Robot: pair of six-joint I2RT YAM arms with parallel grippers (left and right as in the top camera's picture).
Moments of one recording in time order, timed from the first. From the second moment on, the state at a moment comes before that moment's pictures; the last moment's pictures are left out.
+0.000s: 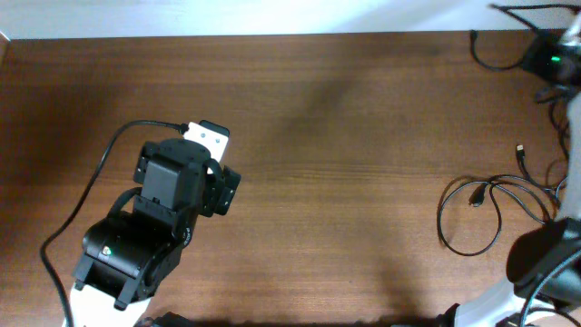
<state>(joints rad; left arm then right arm) -0.43 1.03 1.28 -1.02 -0.37 0.13 -0.37 1.85 1.89 -0.81 0.05 0.19</state>
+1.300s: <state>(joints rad) -0.43 1.03 1.28 -1.04 -0.37 0.13 -0.53 1.93 1.45 -0.77 0.06 1.83</state>
